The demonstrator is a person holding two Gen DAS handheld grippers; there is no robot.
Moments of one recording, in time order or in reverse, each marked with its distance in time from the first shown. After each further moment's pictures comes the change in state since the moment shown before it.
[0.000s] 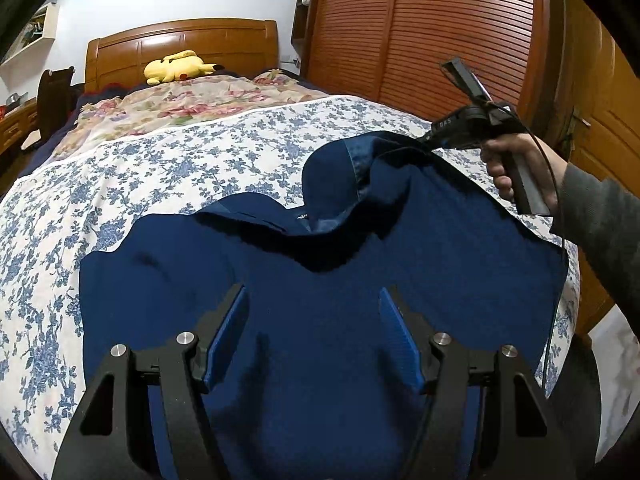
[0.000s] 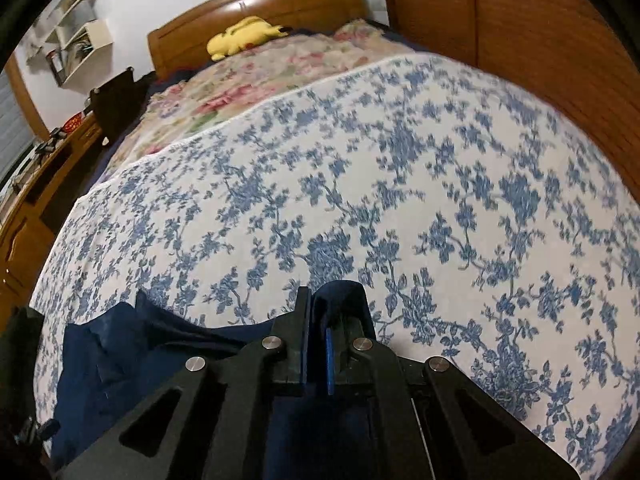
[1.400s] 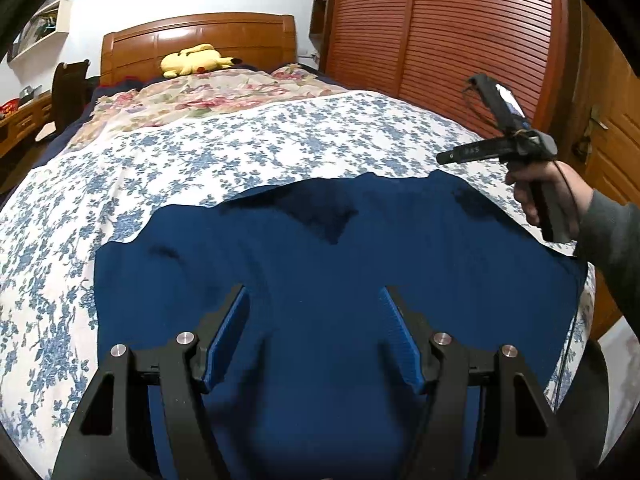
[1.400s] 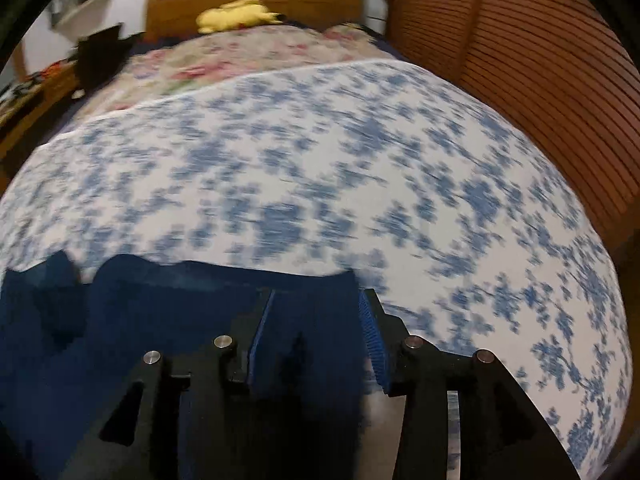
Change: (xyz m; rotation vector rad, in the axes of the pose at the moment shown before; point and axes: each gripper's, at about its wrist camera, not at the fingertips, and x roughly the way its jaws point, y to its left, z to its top) left arm 0.004 0.010 0.000 -0.033 0.018 0.065; right arm -0.007 0.049 -0.025 -0.204 -0.022 -0.186
